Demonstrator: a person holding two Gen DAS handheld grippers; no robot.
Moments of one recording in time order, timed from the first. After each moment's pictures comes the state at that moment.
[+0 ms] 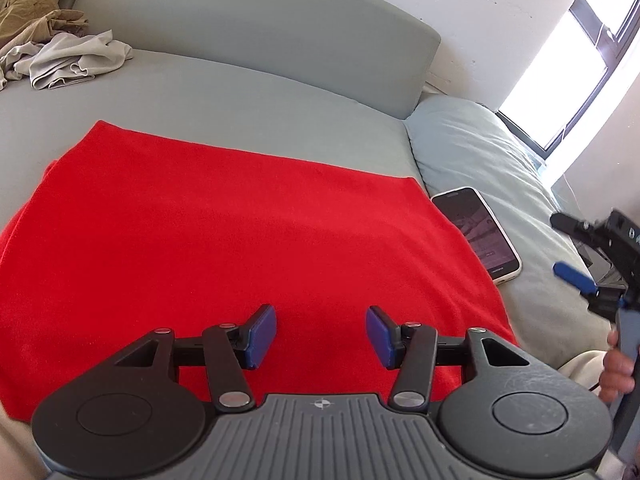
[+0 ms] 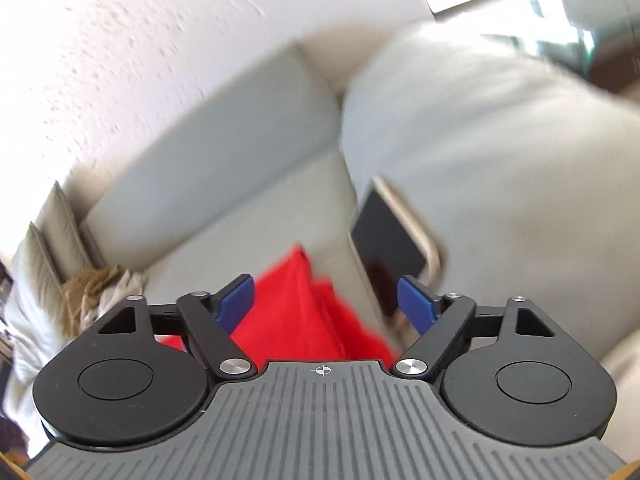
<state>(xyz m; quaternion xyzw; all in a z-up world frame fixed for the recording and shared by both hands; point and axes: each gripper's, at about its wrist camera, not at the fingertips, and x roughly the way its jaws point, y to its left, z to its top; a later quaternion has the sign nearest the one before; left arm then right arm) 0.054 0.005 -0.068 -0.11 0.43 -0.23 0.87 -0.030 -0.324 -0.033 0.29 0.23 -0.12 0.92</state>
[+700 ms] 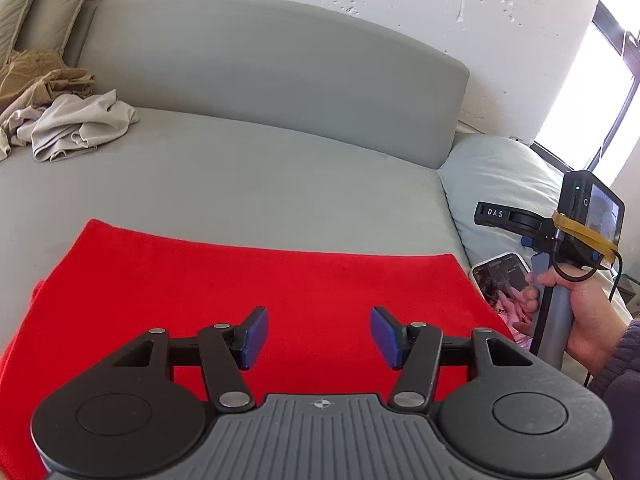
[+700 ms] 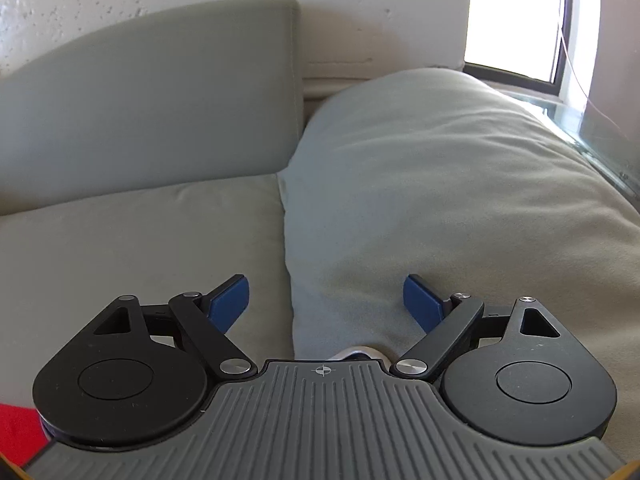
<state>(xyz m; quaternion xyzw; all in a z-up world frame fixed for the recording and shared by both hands) 0.118 -0.020 -0.055 -0.08 0.39 -0.17 0.90 0.198 -0.364 -0.099 0.07 0.30 -0.23 0.92</state>
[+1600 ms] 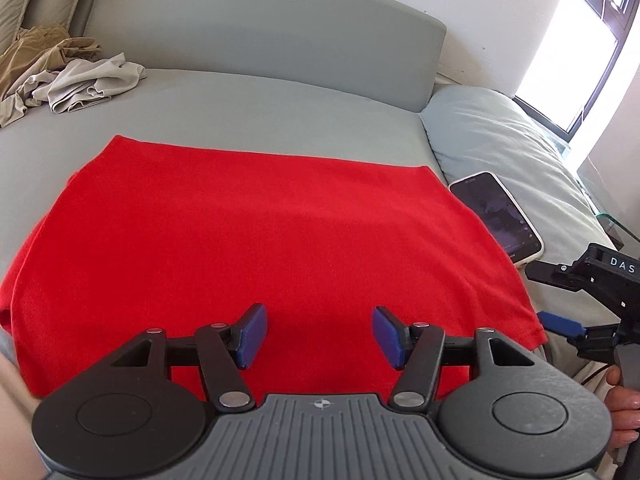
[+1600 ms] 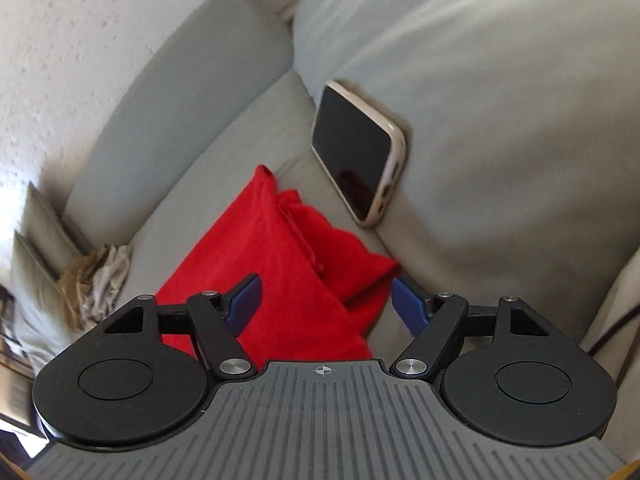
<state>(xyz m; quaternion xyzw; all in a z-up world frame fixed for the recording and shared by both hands) 0.032 -0.010 -0.065 -0.05 0.42 -0.20 0.89 -0.053 -0.329 -0.097 0.43 0.34 -0.11 0.83</state>
